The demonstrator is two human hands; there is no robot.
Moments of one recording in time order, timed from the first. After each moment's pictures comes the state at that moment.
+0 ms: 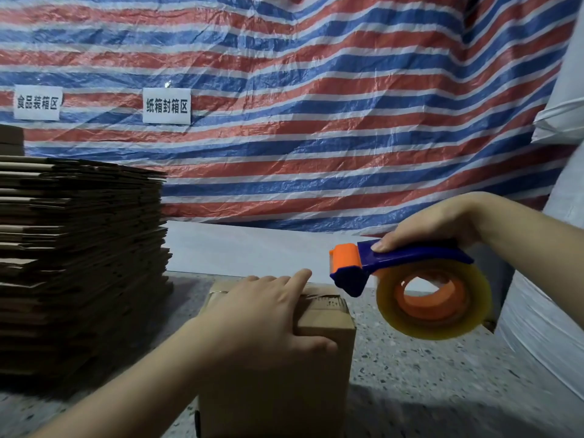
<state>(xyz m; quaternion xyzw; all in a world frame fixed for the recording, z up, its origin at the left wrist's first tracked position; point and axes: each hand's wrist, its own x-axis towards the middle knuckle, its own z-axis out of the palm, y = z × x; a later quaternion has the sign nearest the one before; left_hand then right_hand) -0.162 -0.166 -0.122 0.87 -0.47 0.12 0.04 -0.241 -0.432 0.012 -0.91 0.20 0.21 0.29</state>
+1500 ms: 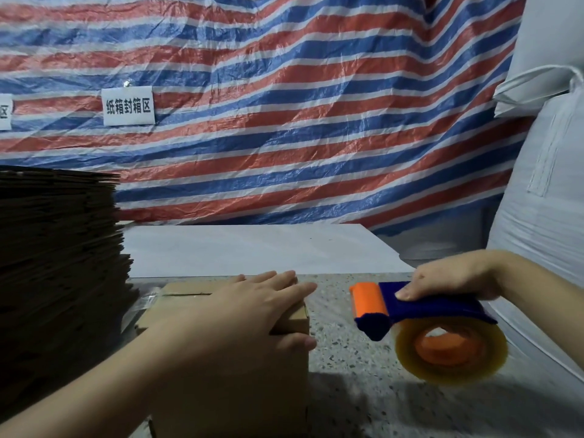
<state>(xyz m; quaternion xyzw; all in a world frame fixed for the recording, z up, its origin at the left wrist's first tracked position) -0.190 -0.202 -0.108 0.85 -0.53 0.04 -0.04 -0.308 -0.503 -0.080 -0.90 0.18 0.20 0.33</state>
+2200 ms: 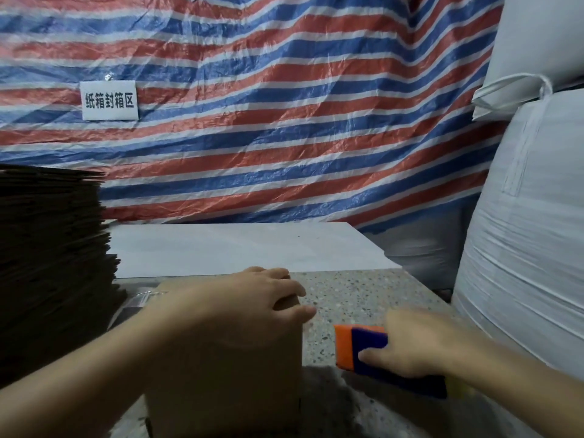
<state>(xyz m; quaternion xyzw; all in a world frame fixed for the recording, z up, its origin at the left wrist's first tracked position) -0.185 -0.209 -0.090 0.84 -0.54 -0.05 0.03 -0.319 -0.417 -0.151 -0.95 0.31 0.05 -0.03</state>
